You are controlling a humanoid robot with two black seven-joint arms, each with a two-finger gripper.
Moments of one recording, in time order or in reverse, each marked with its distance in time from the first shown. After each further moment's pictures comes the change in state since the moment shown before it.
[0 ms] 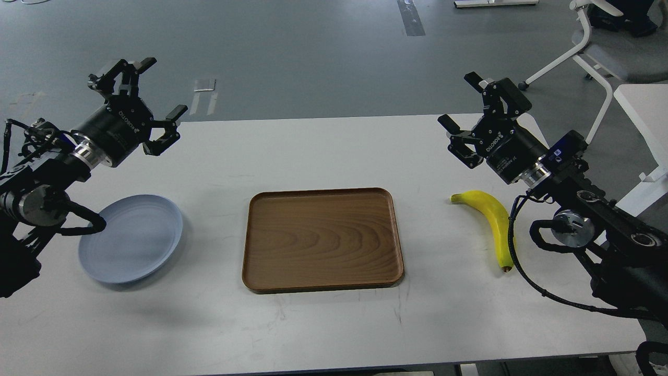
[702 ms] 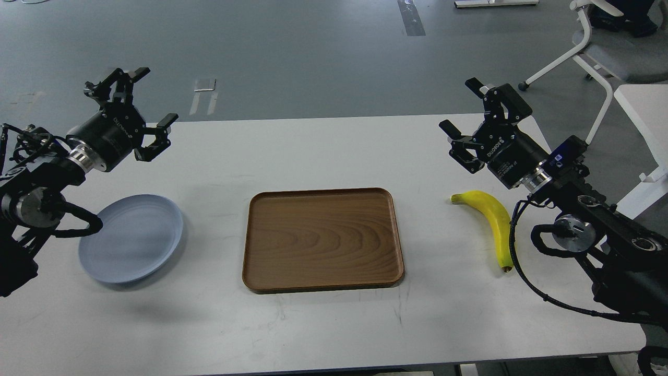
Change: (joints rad) left arm -0.030 -0.032 0.017 0.087 0.054 0.000 -0.026; right arm -0.017 -0.005 0.000 0.001 0.000 0.000 0.001
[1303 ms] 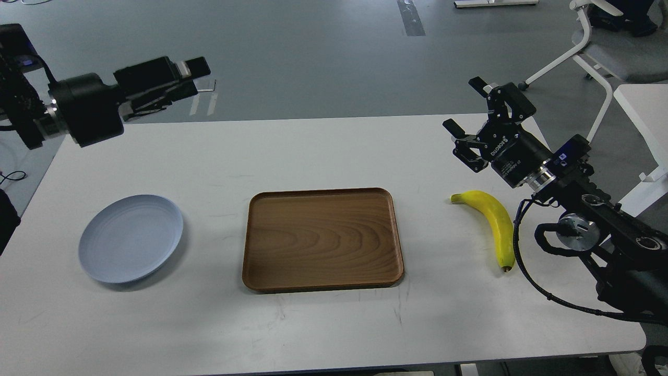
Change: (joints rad) left arm -0.075 0.410 0.012 -0.631 1.078 0.000 -0.207; right arm 0.002 -0.011 0.001 -0.001 0.000 0.000 0.000
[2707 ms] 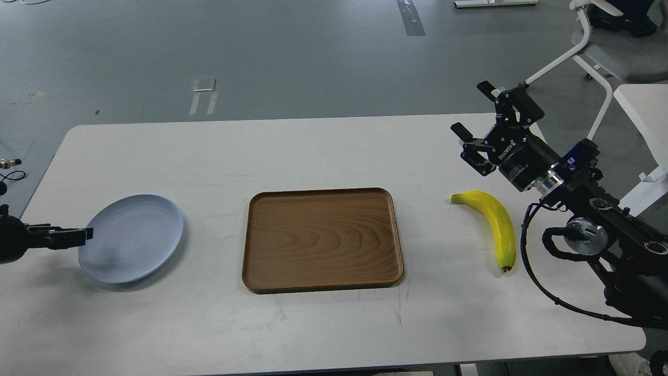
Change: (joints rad) left arm 0.108 -0.039 0.462 0.667 0.358 0.196 0.001; right arm -0.023 -0.024 0.010 0.004 0.000 0.000 0.002
